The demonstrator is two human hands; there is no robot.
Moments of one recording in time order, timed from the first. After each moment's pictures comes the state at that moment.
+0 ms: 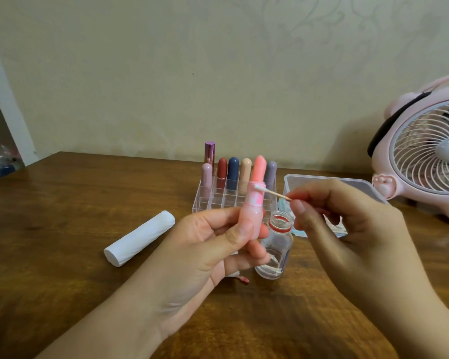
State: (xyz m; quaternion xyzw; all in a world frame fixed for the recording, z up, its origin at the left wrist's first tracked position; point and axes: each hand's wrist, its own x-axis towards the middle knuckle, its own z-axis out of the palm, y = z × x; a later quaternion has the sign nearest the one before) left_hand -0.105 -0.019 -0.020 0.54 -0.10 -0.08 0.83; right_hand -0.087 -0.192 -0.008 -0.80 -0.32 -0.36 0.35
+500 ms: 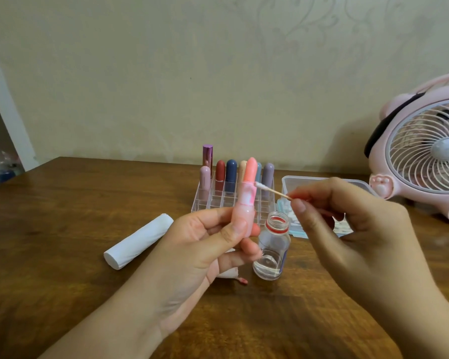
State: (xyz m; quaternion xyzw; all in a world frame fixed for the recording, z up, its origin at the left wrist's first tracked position) left_hand -0.106 -0.020 -0.017 0.56 -0.09 -0.05 0.82; right_hand -0.090 -0.196 -0.004 -0.79 -0.32 -0.39 0.34
